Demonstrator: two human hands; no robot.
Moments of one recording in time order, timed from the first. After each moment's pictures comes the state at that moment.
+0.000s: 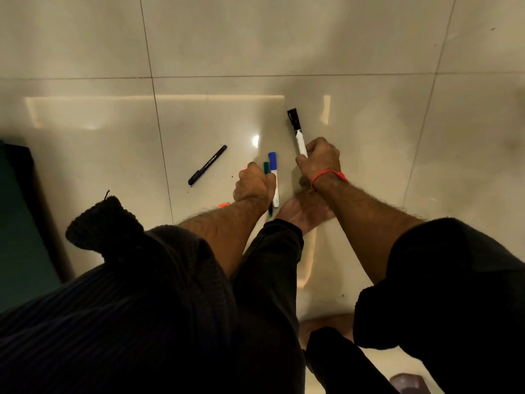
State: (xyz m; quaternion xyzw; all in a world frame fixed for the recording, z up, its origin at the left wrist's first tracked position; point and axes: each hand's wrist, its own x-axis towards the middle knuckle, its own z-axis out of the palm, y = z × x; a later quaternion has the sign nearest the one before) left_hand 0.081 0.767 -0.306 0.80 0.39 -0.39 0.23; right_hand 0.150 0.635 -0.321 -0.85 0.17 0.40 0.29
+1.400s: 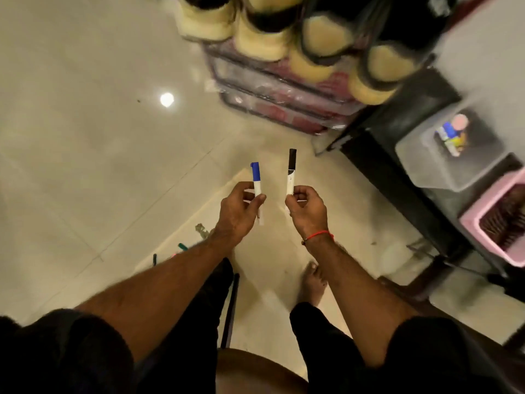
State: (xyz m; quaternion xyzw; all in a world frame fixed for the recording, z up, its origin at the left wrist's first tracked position) left_hand 0.089 0.483 0.039 0.83 -0.02 -0.38 0.41; right_hand 0.001 0.356 0.036 -0.63 0.54 0.00 0.56
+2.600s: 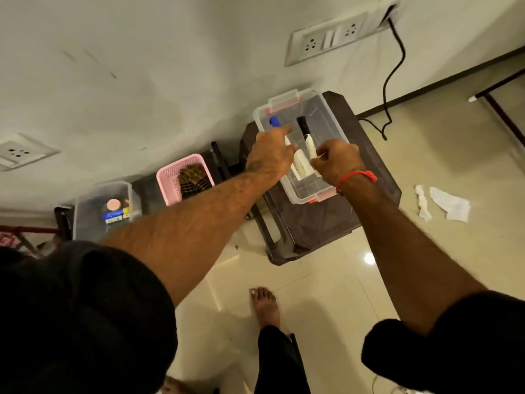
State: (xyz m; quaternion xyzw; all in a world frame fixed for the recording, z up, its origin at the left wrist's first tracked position) left_hand -0.472 0.012 0.267 0.60 -0.69 -0.39 0.13; right_hand -0.612 0.056 0.263 -0.48 0.82 -0.11 0.30
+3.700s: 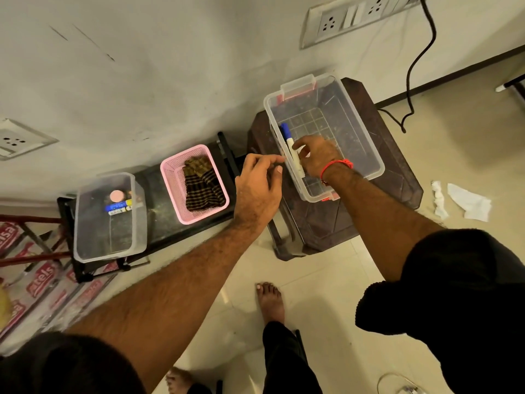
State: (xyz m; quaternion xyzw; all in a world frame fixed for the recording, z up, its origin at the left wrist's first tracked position) left_hand -0.419 0.071 0.202 0.58 -0.67 -0.34 0.32; right_hand -0.588 0.013 0.192 -0.55 0.76 -0.06 0.34
